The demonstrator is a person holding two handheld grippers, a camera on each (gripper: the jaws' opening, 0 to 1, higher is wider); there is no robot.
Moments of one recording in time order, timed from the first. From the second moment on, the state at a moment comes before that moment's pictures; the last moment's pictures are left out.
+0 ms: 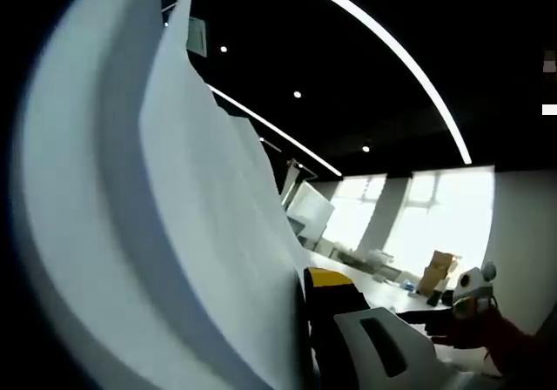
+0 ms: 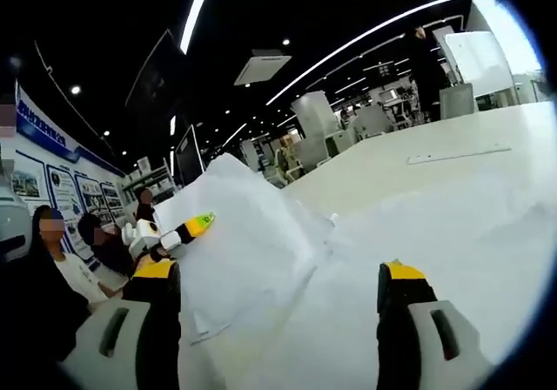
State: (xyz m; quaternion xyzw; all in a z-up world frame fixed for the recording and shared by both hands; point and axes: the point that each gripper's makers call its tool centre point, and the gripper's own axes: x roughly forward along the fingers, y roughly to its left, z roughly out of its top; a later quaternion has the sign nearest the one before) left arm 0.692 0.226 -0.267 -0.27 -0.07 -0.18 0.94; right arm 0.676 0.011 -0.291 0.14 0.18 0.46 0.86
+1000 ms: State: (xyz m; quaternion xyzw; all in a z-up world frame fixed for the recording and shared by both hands) left arm 0.692 0.225 -0.267 -0.27 -0.06 -0.18 0.94; right arm 0.664 -0.044 -0.302 0.13 0.18 0.42 0.88
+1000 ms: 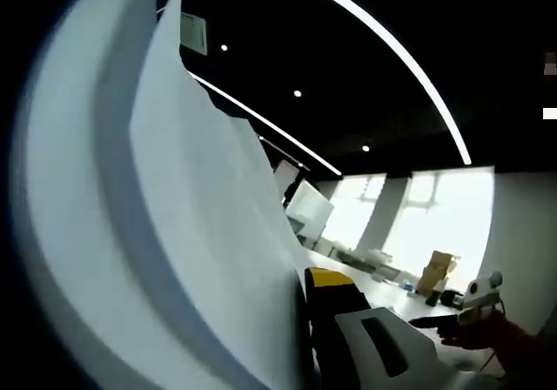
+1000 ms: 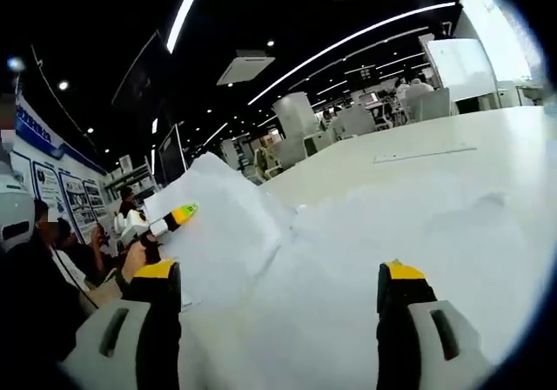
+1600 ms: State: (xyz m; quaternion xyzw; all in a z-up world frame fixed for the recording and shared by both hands) left arm 0.692 0.222 -0.268 -0.27 -0.06 -0.18 0.94; right arm 0.661 -0.080 -0.305 0.12 0.18 0.37 0.90
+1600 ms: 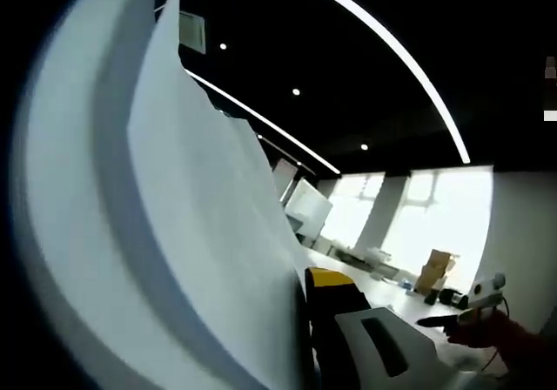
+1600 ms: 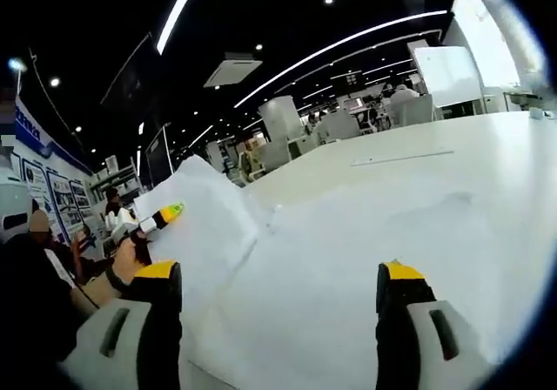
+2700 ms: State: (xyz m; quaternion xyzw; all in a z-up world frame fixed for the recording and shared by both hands) left arm 0.691 0.222 -0.268 -0.27 -0.06 -0.18 0.94; right arm 0.648 -0.157 -0.321 0.04 0.16 0.26 0.95
